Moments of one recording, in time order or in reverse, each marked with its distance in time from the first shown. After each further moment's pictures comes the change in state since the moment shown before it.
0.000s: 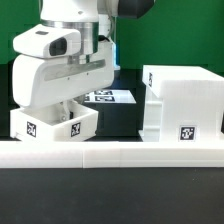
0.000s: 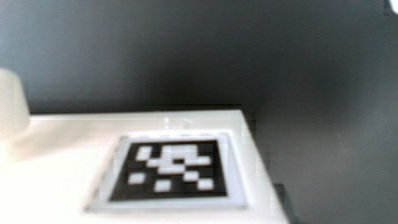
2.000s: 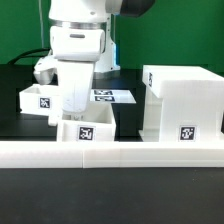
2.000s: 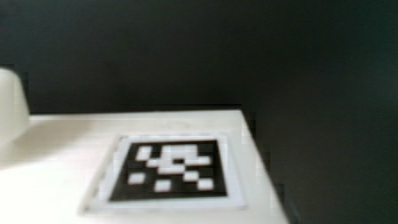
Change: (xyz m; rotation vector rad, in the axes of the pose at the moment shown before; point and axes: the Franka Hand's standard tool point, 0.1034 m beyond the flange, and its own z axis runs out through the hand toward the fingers) arm 0.010 -0.010 -0.003 0.022 -0.013 -0.632
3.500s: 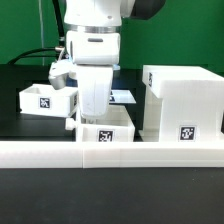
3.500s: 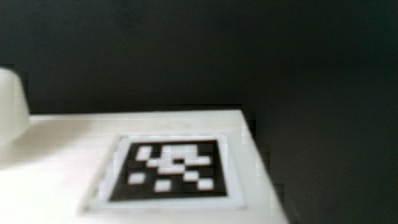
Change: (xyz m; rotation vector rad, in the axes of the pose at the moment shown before) arm 0.024 0.003 0.004 -0.016 0.014 -0.034
